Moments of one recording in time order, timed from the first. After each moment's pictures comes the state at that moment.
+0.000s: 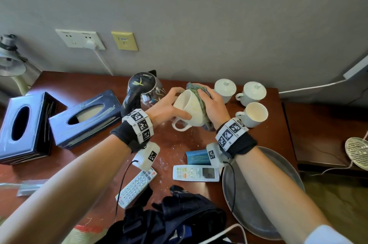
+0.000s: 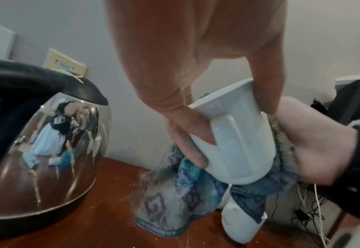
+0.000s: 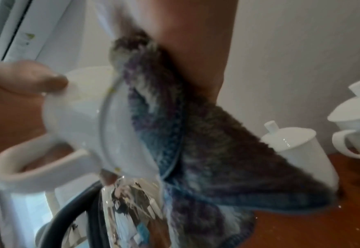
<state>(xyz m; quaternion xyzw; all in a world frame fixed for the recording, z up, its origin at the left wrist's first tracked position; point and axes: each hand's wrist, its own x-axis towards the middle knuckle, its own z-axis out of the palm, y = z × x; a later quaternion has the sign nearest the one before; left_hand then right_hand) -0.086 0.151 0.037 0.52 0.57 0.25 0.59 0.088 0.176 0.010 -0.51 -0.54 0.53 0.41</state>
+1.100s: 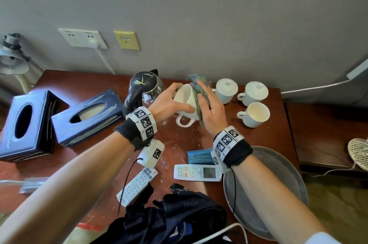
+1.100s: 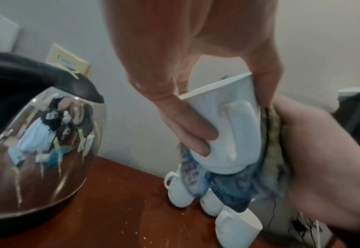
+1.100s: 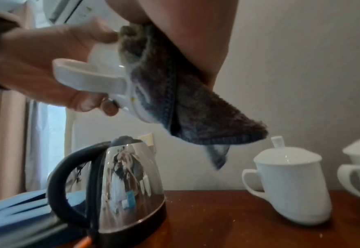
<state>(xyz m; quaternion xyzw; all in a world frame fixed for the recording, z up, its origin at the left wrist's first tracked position) -0.082 0.157 0.036 0.52 0.60 0.30 0.53 0.085 0.157 -0.009 -0.44 -0.67 0.37 0.47</state>
